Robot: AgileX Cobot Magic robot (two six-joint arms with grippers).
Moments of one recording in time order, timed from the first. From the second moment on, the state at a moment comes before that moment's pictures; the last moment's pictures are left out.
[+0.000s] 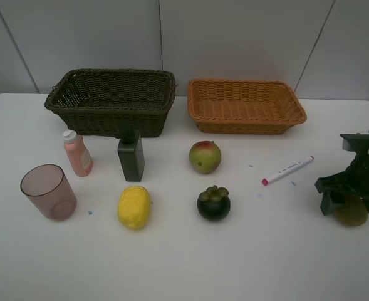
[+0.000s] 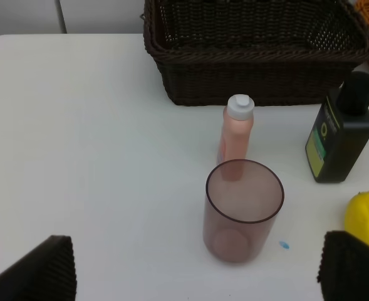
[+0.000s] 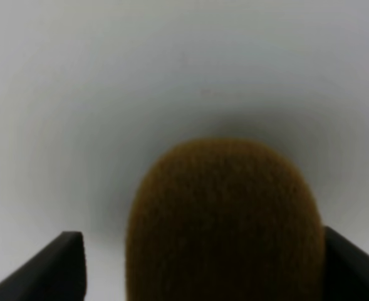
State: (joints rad) left arm -0.11 -0.01 -0.51 0.02 1.07 -0.05; right arm -0.09 1.72 -0.71 -0.10 0.62 0.01
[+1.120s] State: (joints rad) left arm -0.11 -0.01 -0.51 0.02 1.07 -0.05; right arm -0.09 1.47 -0.74 -0.11 0.76 0.00
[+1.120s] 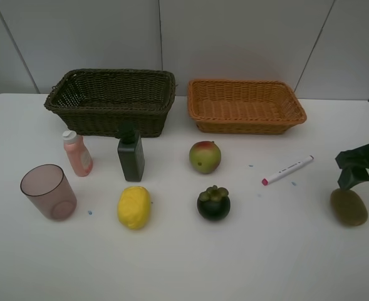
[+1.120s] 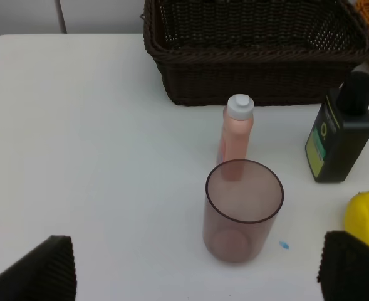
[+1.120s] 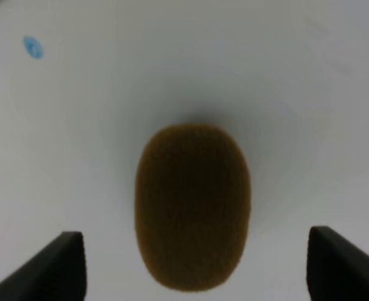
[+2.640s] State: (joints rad) left arm -0.11 -0.01 -0.51 0.02 1.07 -0.05; right arm -0.09 1.73 -0.74 -0.11 0.68 0.01
